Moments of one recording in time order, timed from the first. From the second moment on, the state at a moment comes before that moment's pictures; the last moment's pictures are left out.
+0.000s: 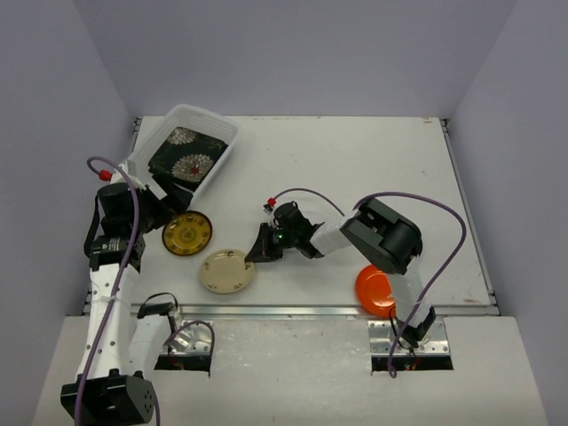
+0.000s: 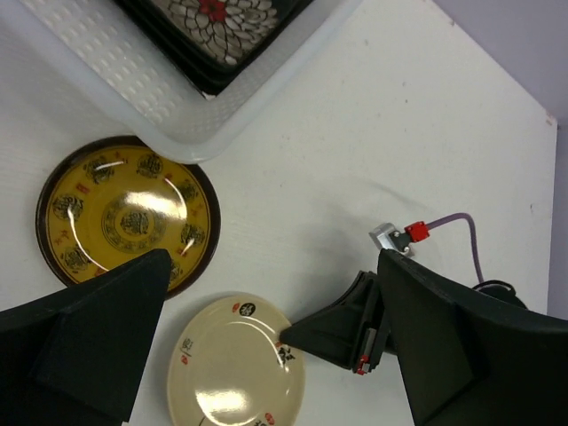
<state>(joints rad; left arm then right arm) 0.21 0.76 0.78 -0.53 0.25 -0.53 0.83 2.11 0.95 0.50 -0.48 0.97</state>
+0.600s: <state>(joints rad) -0.24 1.04 0.55 -0.20 0.58 -0.67 0.44 1.28 0.46 0.28 -0.40 0.74</state>
